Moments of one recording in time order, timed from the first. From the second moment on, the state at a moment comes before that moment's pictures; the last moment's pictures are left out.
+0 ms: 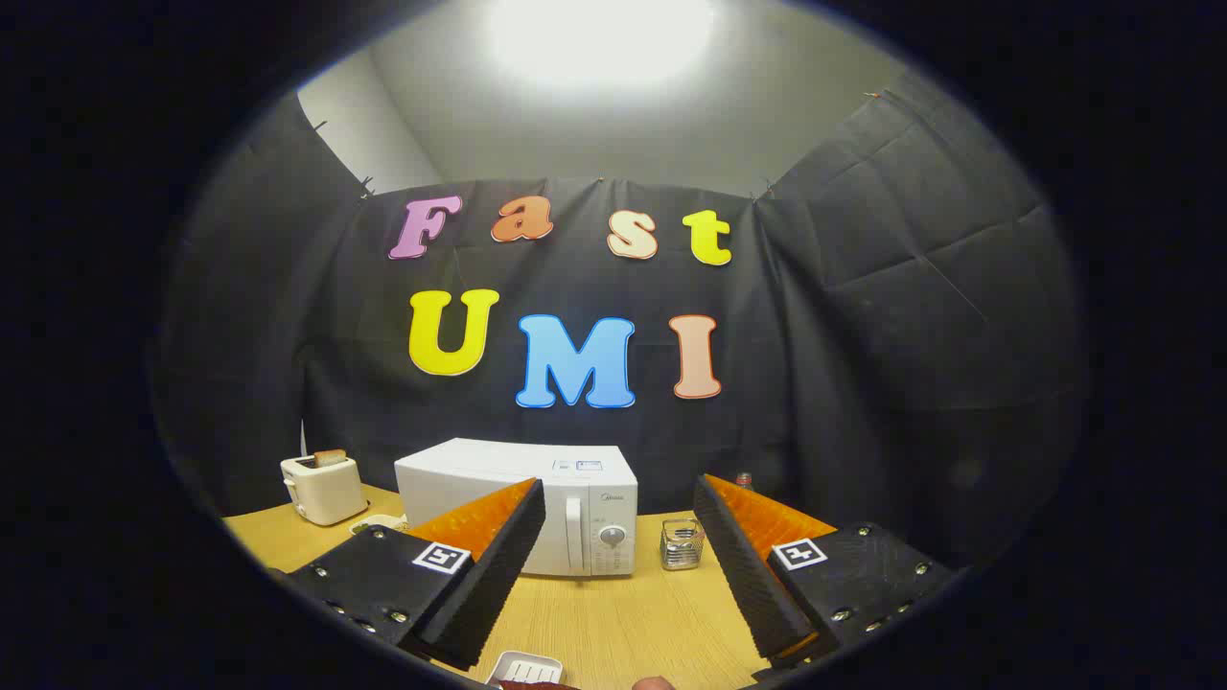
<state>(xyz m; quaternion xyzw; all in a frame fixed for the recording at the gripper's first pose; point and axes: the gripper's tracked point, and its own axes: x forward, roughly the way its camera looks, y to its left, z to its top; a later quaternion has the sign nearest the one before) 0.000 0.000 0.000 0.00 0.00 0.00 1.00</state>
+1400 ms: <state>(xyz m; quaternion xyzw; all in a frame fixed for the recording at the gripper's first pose) 0.011 0.033 -0.008 0.01 0.01 0.03 1.00</state>
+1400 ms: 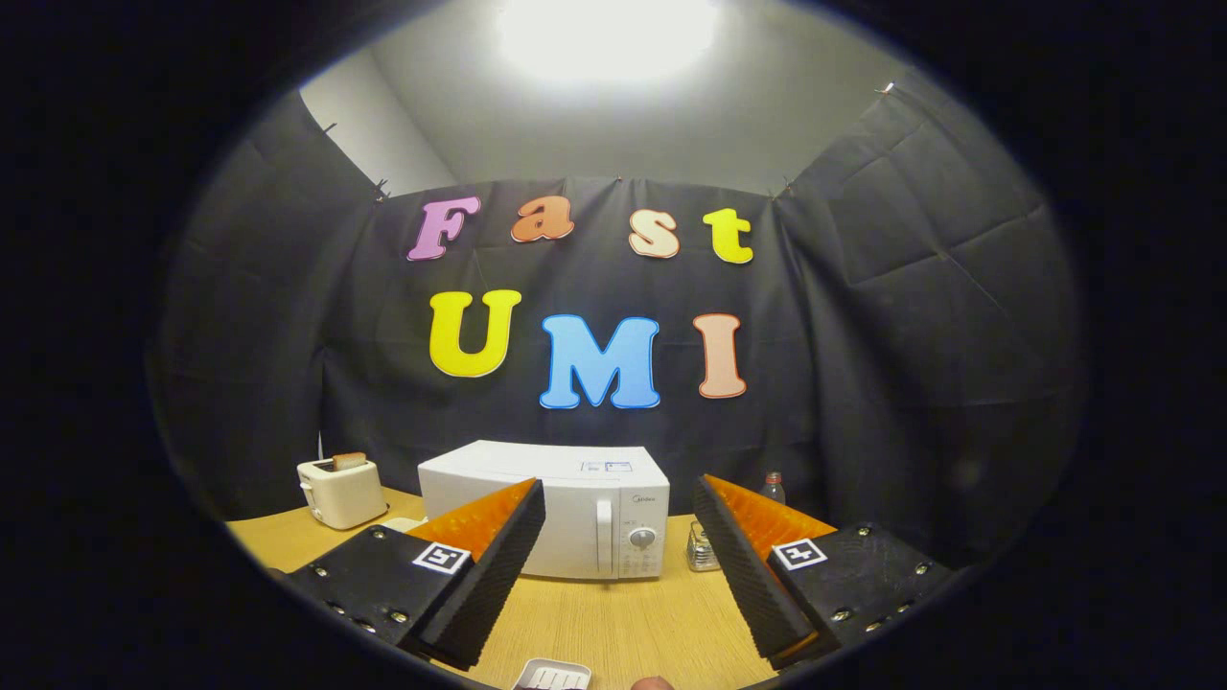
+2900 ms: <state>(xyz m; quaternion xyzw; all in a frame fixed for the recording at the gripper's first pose) 0.224 0.042 -0.139 0.03 0.10 0.08 0.99</state>
